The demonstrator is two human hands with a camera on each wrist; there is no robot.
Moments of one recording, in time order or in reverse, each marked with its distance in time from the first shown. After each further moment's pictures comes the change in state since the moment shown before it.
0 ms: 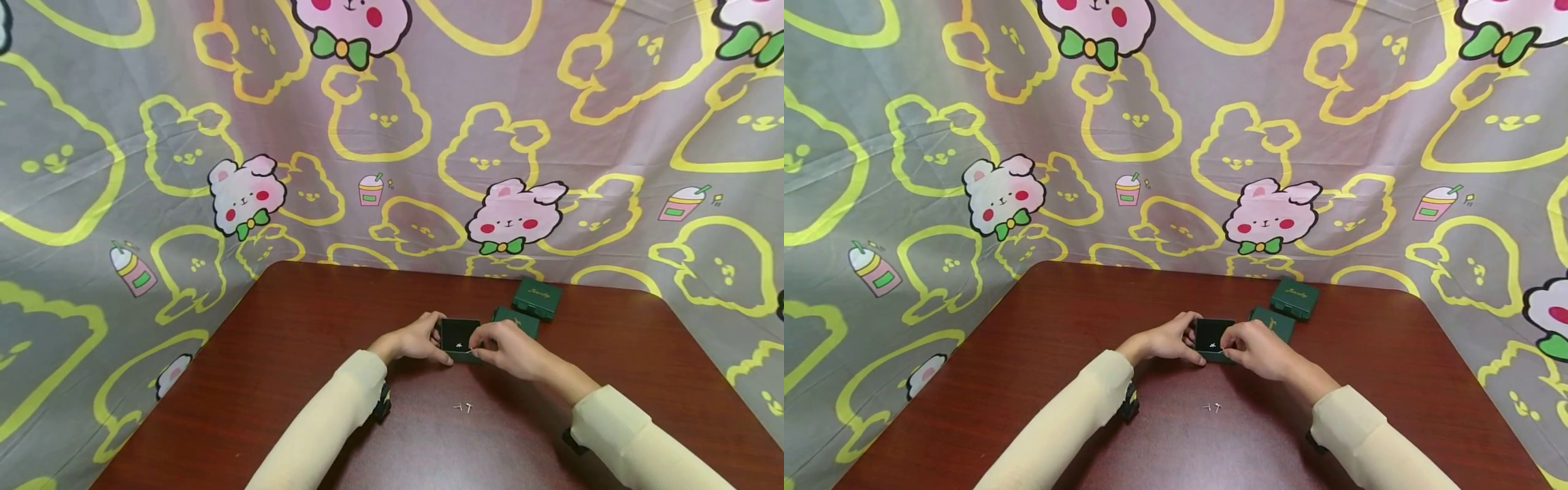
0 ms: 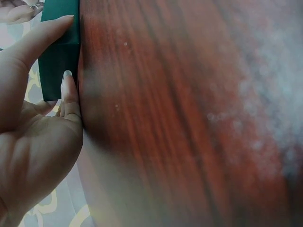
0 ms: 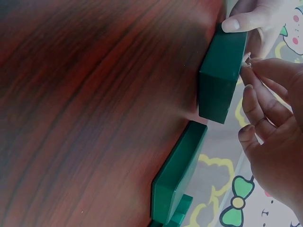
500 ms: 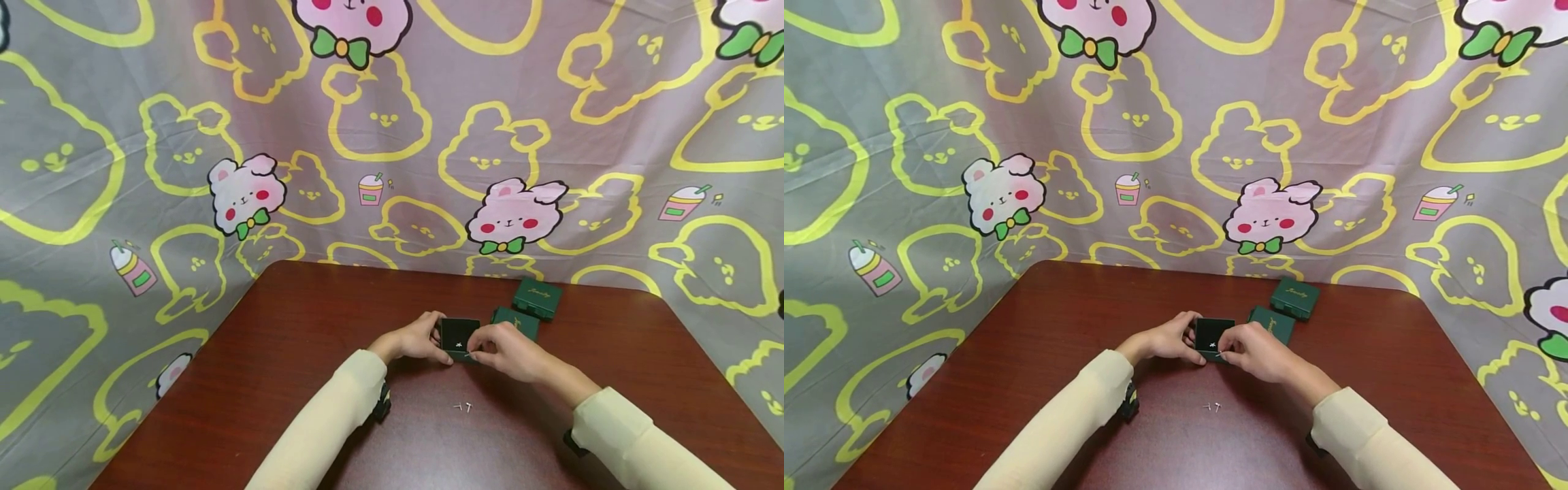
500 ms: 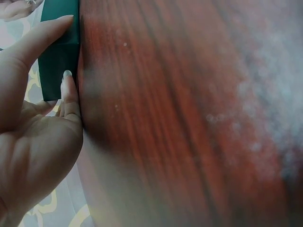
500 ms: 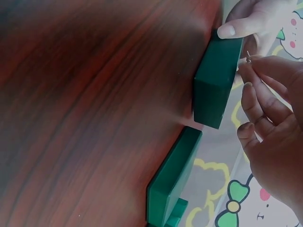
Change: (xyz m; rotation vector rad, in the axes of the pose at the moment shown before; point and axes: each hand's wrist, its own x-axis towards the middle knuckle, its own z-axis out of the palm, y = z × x) left_hand 0.002 -0.002 0.002 0.016 0.020 0.003; right_hand -0.001 -0.005 0.002 0.025 -0.010 -0.029
